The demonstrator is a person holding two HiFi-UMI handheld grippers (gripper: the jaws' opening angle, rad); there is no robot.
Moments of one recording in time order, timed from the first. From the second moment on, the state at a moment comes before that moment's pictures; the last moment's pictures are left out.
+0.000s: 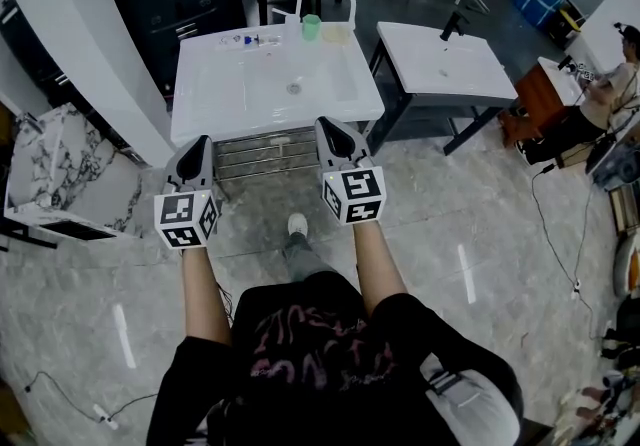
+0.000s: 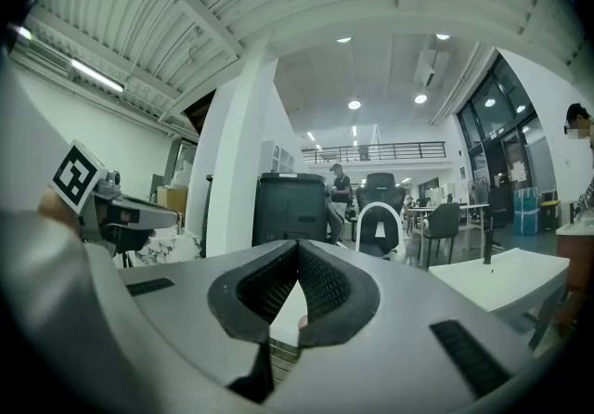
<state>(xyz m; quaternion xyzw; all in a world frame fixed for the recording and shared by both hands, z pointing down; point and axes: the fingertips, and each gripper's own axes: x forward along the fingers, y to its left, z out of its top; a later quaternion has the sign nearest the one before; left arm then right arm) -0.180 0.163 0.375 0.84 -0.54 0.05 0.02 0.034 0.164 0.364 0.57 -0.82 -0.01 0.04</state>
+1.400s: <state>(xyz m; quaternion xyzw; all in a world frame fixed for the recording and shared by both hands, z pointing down) -0.145 -0.201 0.423 0.83 -0.54 0.14 0.05 0.065 -0.211 0.426 0.54 -0.84 0.06 0.07</state>
